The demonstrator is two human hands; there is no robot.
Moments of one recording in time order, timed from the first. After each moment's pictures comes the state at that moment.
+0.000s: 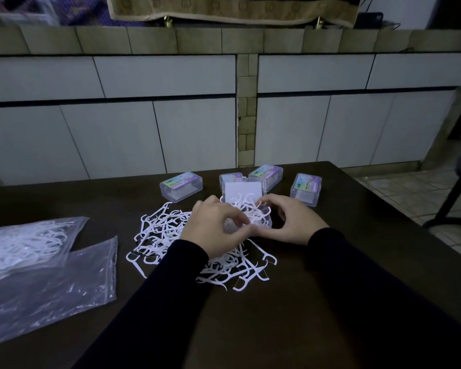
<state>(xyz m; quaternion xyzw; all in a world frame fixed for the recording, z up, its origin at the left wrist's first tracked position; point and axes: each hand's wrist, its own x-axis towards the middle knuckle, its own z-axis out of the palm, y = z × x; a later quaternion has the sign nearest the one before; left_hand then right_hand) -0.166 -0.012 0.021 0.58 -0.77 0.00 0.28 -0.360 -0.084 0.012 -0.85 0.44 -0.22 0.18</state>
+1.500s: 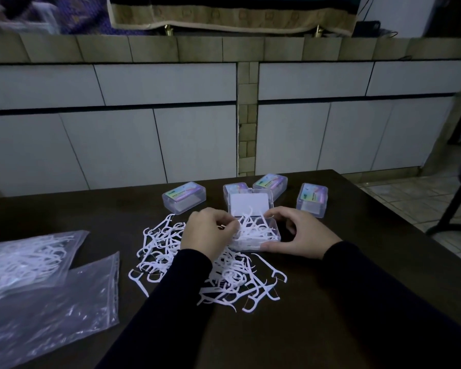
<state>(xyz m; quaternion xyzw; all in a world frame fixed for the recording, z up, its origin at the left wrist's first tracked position) -0.154 -0.036 0.015 0.69 -0.61 -0.12 0.36 -0.361 -0.082 0.018 -0.84 0.46 -0.20 0.22</state>
